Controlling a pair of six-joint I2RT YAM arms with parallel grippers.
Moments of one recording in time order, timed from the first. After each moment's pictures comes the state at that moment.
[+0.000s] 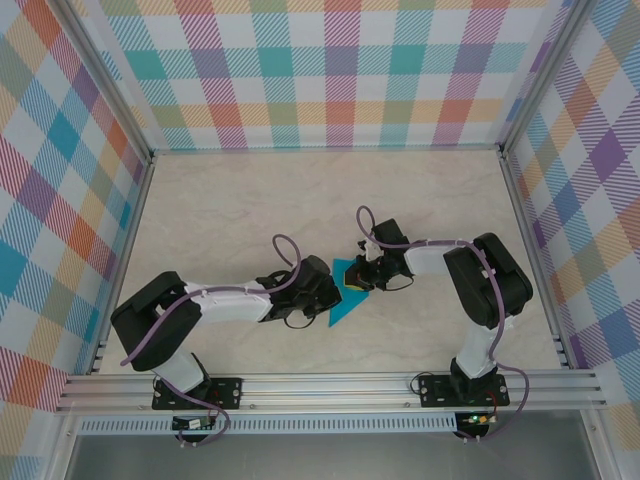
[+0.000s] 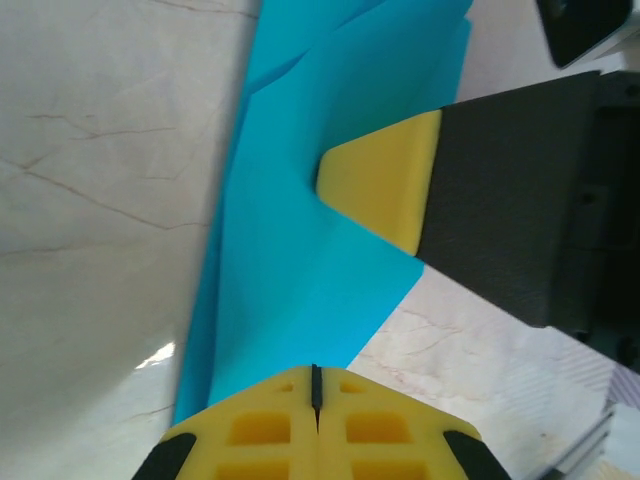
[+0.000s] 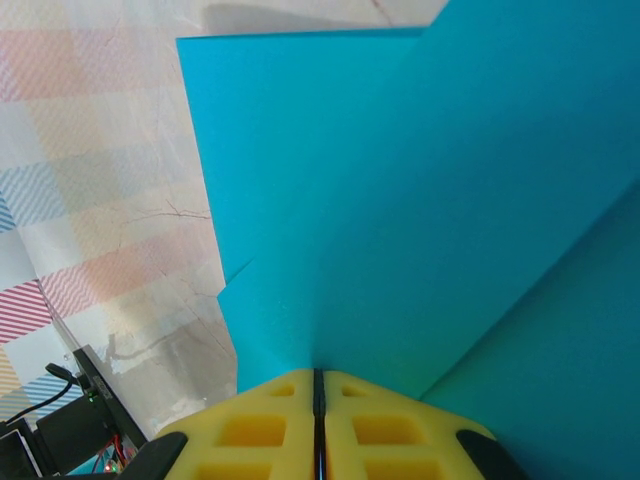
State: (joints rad) left arm -0.93 1.59 0.73 0.04 0.08 -1.26; right arm 0.49 1.82 0.84 -0.15 -0.66 0.68
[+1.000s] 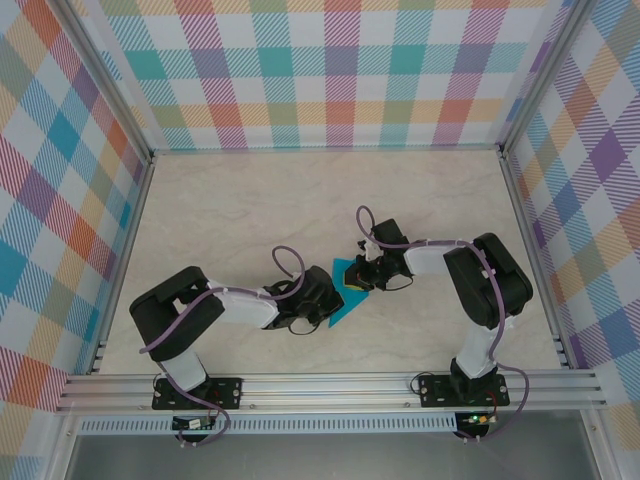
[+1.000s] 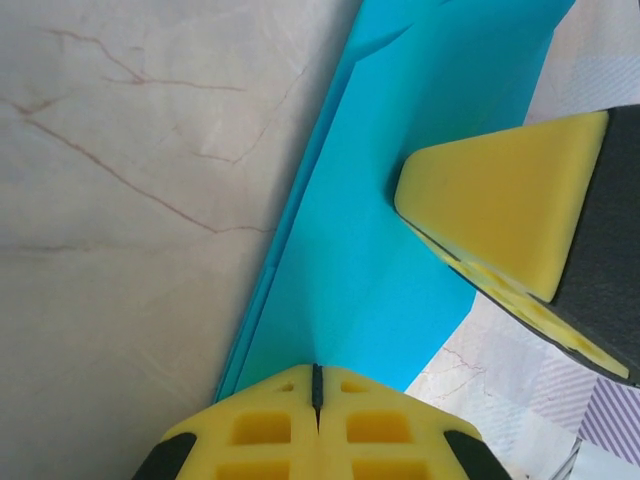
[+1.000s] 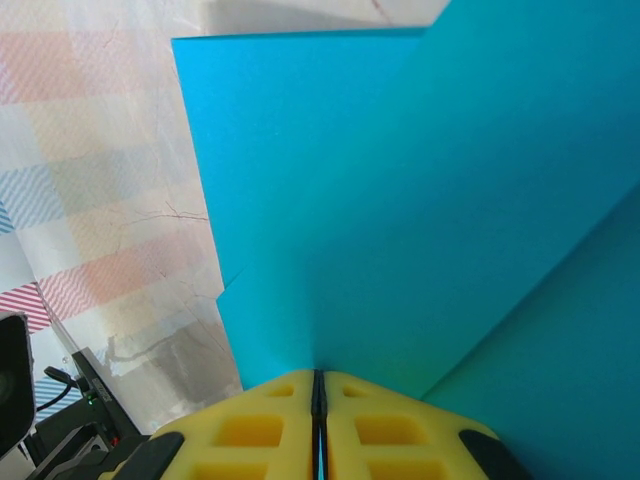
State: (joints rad) left arm -0.96 1.69 0.67 0.22 0.05 -1.39; right arm 0.50 1.82 0.85 -0.16 -0.65 0.69
